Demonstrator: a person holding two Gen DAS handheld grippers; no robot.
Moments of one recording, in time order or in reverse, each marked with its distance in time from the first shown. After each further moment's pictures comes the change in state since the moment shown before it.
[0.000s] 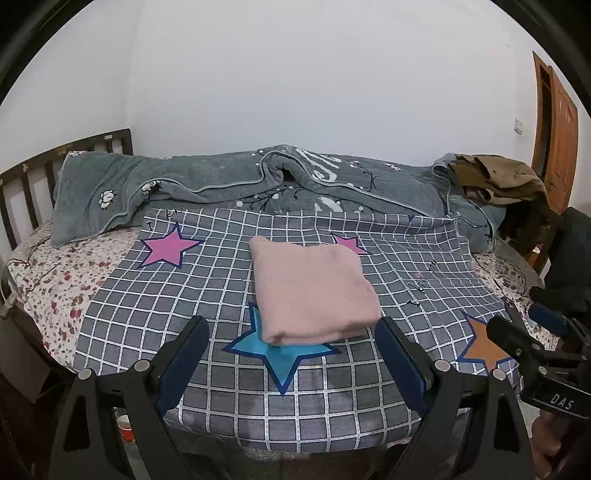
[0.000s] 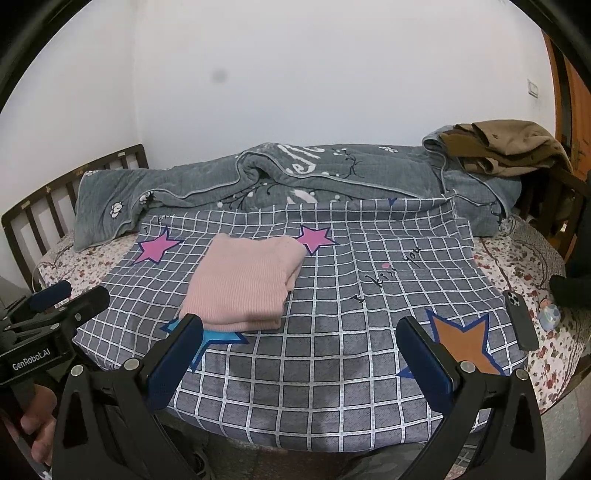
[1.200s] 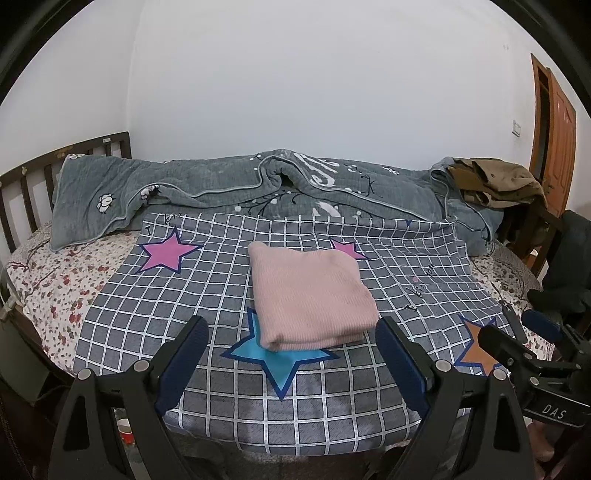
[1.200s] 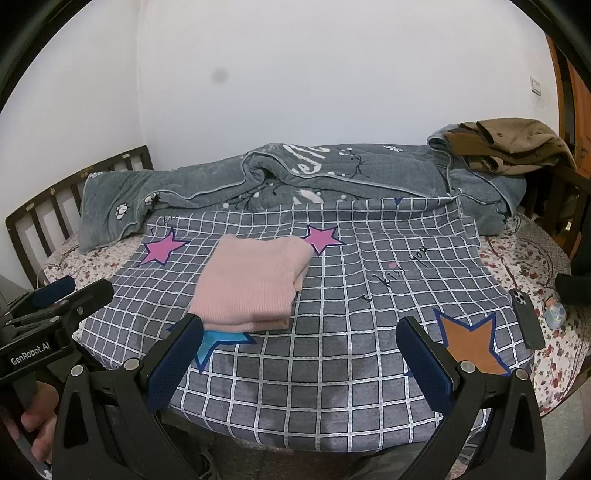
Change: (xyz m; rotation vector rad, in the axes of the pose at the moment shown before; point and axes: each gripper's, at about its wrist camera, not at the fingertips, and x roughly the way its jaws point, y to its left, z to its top) left arm -0.002 0.001 0.004 0.000 -0.011 -0.011; right arm 0.000 0.004 -0.001 0.005 -0.002 0.021
